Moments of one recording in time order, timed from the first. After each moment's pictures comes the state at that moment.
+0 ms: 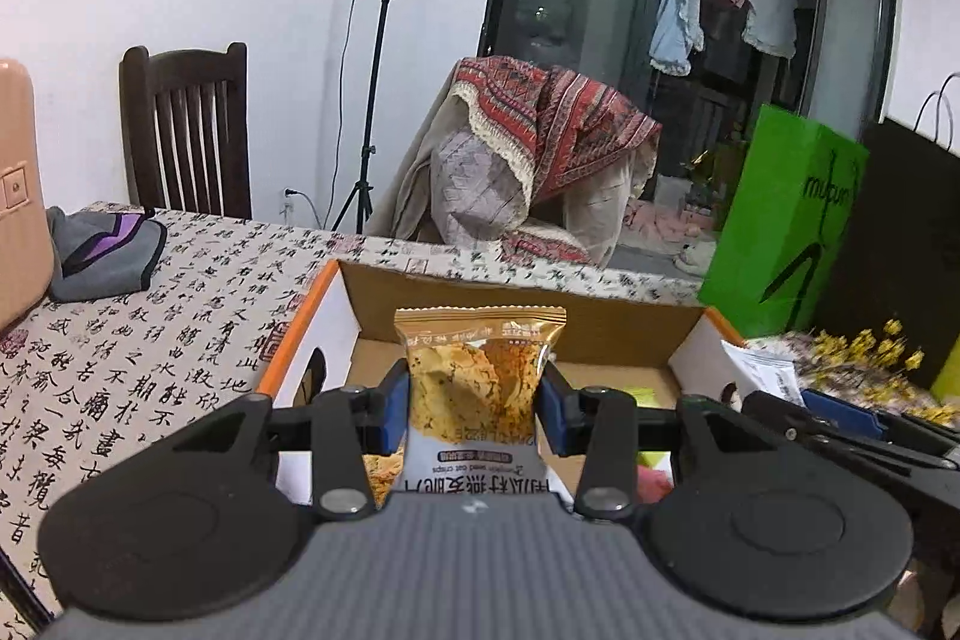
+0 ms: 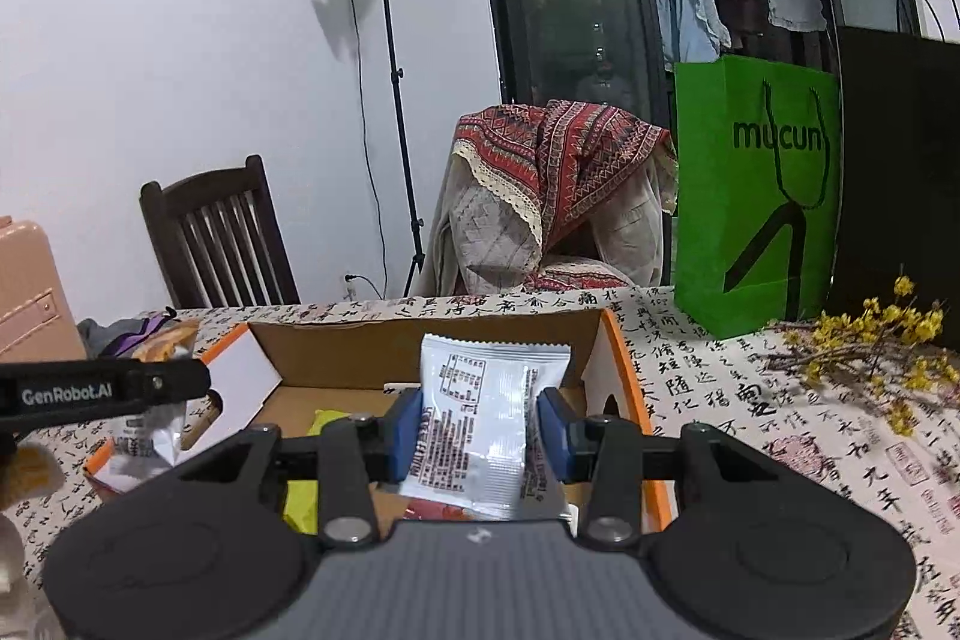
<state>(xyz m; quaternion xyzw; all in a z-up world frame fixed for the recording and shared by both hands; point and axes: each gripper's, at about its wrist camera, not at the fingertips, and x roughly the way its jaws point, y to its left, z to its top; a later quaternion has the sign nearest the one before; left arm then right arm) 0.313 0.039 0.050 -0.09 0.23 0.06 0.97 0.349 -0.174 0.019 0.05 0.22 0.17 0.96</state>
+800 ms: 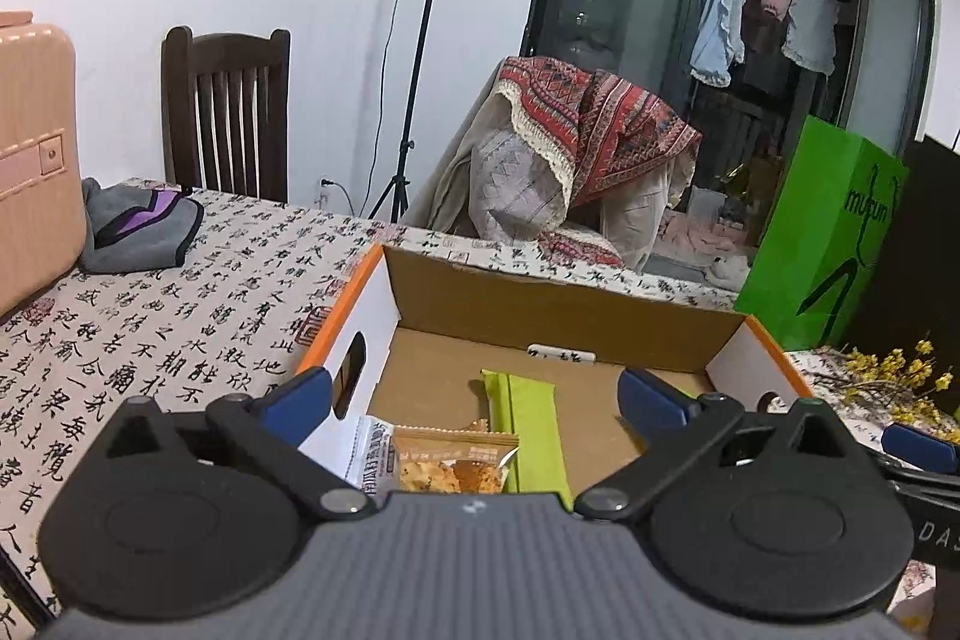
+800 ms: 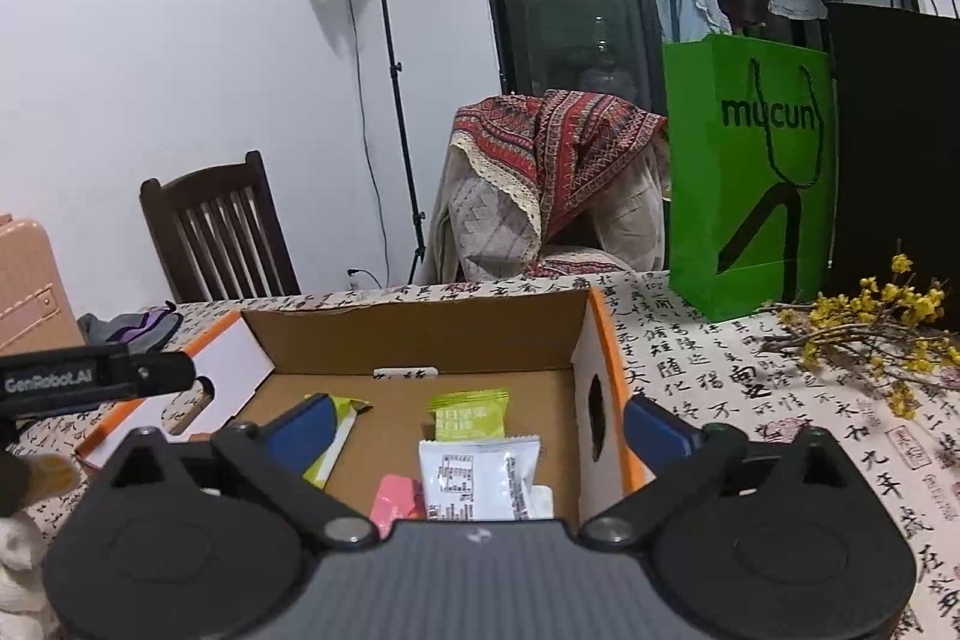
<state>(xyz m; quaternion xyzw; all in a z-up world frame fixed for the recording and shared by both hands) 0.306 0.052 0.047 -0.11 0.22 0.09 0.96 0.346 -0.192 0.020 0.05 0.22 0.16 0.96</state>
